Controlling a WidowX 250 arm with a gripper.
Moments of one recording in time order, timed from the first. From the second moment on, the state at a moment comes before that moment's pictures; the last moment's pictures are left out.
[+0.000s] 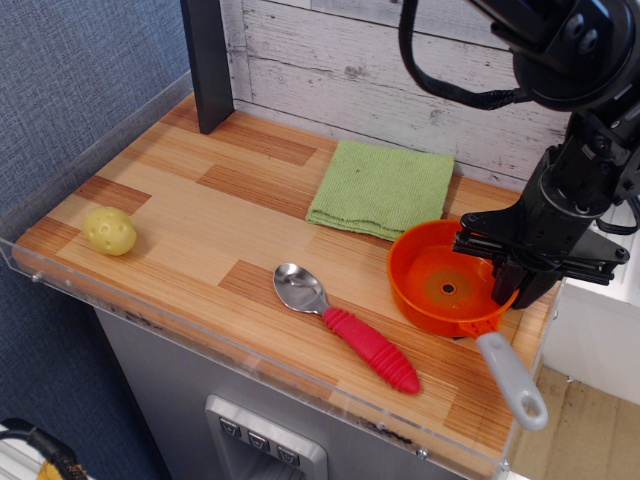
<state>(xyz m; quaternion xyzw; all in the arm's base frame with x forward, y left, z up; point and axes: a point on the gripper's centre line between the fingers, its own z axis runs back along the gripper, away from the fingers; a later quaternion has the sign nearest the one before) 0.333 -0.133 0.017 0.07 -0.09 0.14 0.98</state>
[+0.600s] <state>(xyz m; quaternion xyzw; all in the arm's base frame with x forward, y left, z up) 0.333 -0.127 0.031 0.06 -0.10 0.11 0.99</state>
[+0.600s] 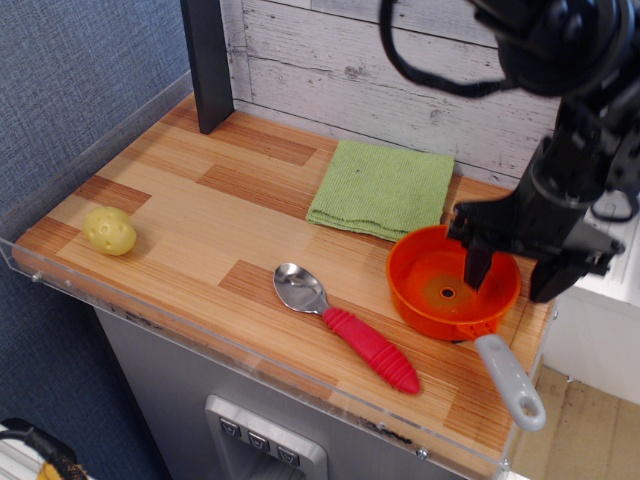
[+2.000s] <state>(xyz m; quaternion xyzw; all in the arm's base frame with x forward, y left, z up) 0.325 0.082 0.105 0.11 -0.06 0.11 0.99</state>
